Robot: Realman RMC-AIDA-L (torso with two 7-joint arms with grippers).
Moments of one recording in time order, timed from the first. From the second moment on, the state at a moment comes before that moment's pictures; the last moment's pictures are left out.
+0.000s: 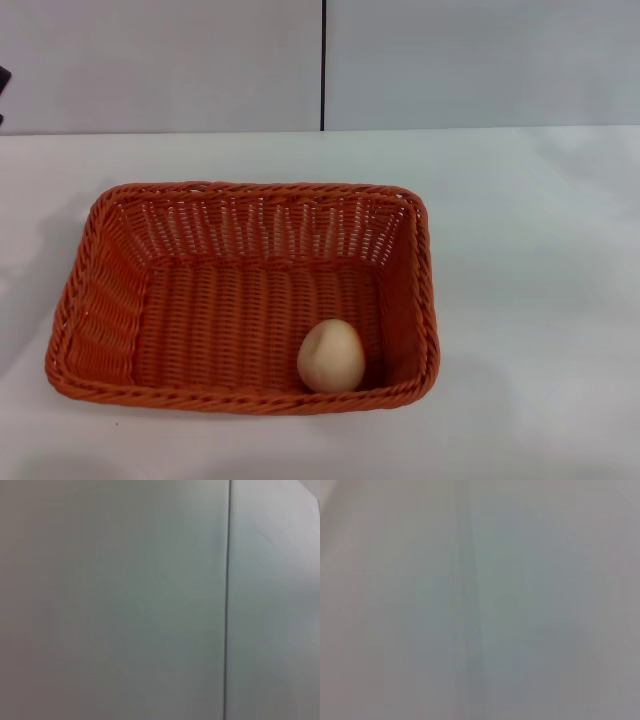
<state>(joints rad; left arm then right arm) -0.28 -2.06 0.39 0.27 1.34 1.87 -0.80 0.44 2.07 -0.62 -0.55 -1.16 -1.60 1.13</state>
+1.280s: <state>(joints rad) -0.30 -2.07 0.09 0.02 1.33 1.88 -0.54 0.28 2.07 -0.10 -0.21 -1.06 -1.60 0.75</state>
